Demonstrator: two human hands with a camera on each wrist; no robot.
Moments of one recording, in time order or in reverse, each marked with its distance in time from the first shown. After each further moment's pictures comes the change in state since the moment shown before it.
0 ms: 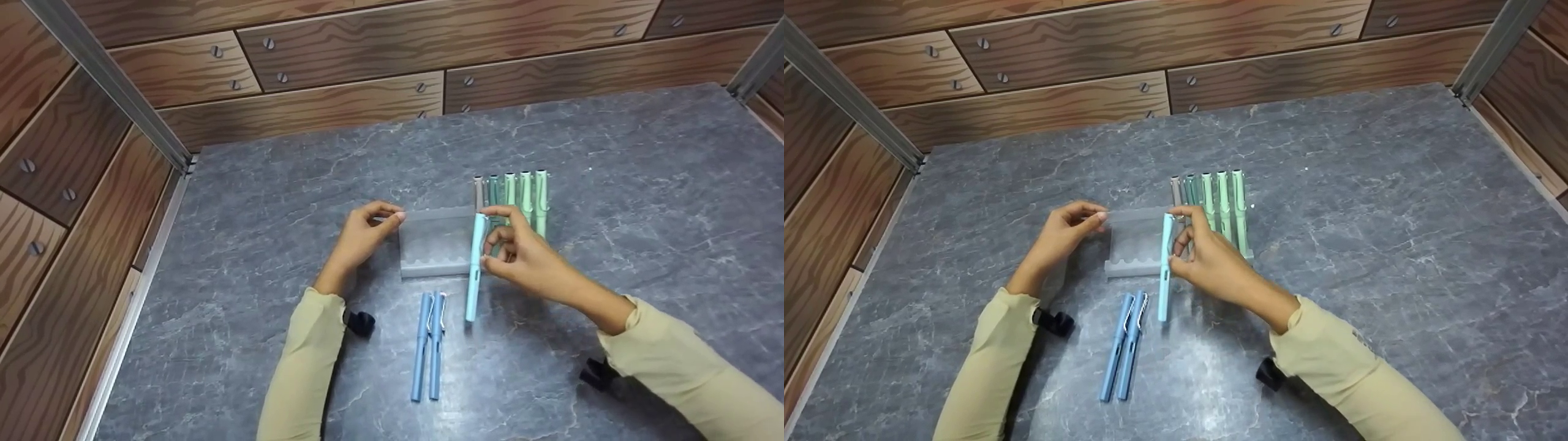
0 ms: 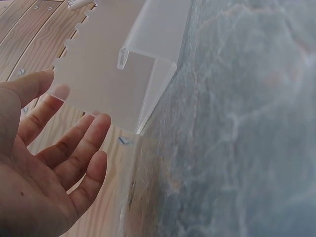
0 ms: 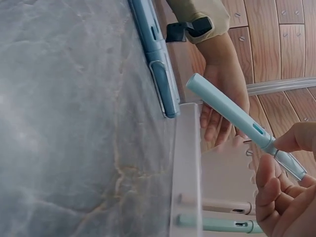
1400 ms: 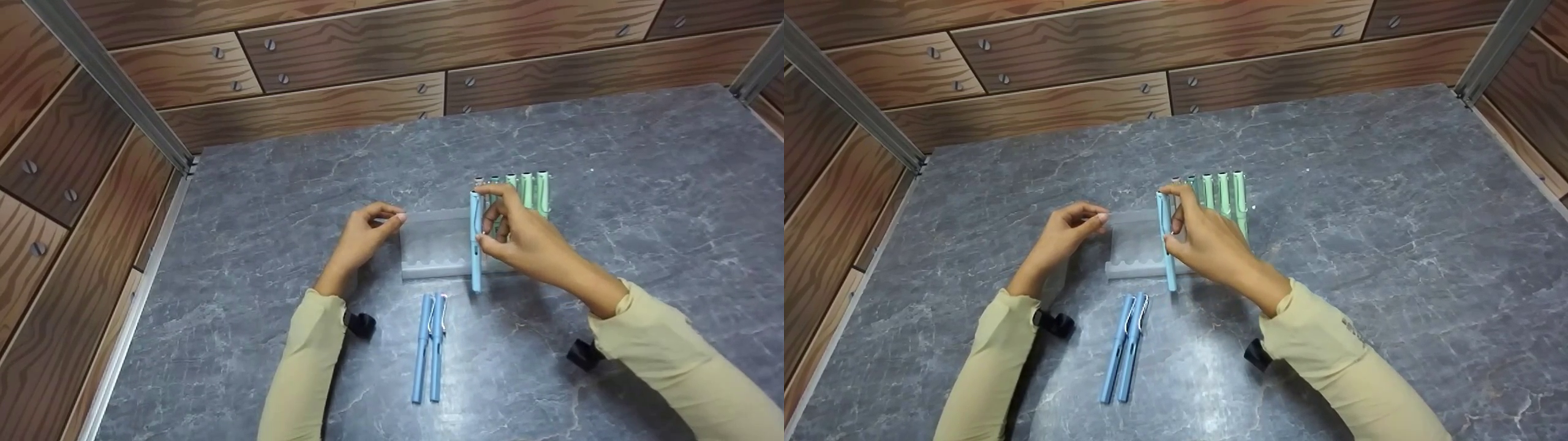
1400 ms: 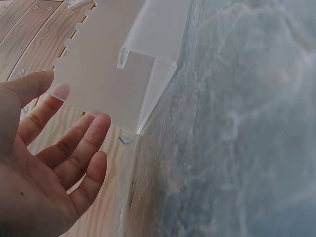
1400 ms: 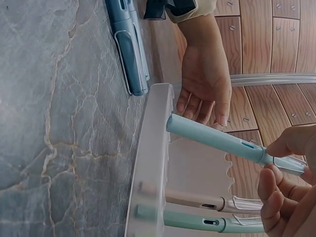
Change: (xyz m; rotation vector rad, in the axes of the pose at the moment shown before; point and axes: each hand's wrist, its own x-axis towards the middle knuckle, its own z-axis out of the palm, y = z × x) left_hand 0.000 0.000 -0.001 0.004 -0.014 0.016; right_hand 0.020 -0.014 -0.008 -0.393 0.122 -0.135
